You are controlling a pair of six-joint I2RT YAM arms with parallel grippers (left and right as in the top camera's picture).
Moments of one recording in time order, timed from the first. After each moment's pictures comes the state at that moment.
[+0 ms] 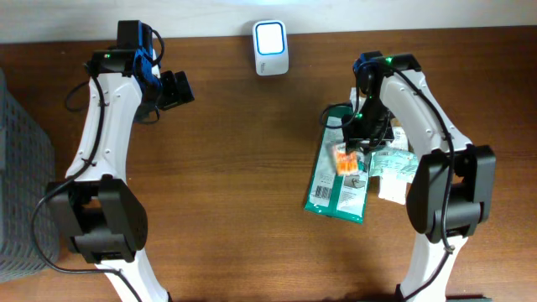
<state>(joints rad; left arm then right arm) 0.00 2.02 1.89 -1.11 0.04 -0.33 0.12 2.09 1.77 -1.41 -0.13 0.13</state>
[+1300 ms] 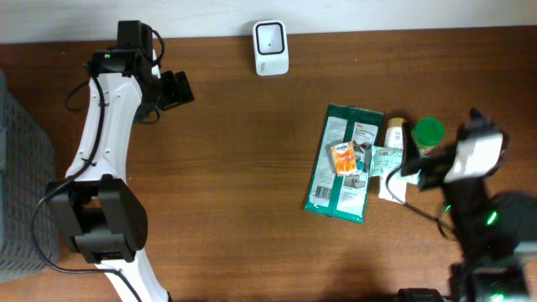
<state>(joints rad) 0.00 2.02 1.89 -1.11 0.04 -0.33 -0.05 0.58 0.76 -0.21 -0.16 -0.18</state>
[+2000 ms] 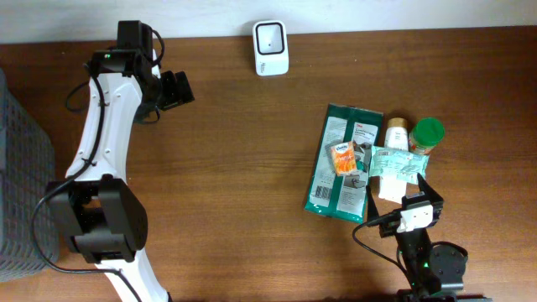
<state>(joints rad) 0.00 2.02 1.89 -1.11 0.04 -0.33 -0.01 0.01 0.01 -0.06 -0.16 -0.19</state>
